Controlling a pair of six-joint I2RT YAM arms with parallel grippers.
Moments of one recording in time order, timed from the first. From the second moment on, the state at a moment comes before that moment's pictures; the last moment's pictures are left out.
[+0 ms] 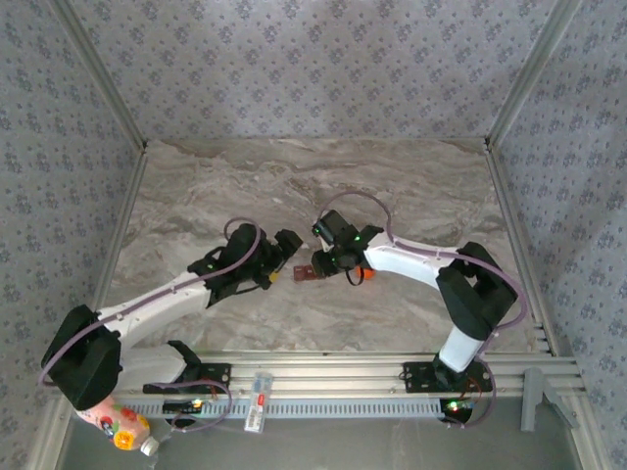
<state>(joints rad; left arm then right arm) -0.74 1.20 0.66 -0.13 0.07 -1.41 0.79 1.70 1.08 -0.47 -0.01 0.36</state>
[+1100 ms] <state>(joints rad) -0.80 1.44 0.66 0.06 0.05 -1.51 0.77 1.73 1.01 -0.34 -0.01 0.40</state>
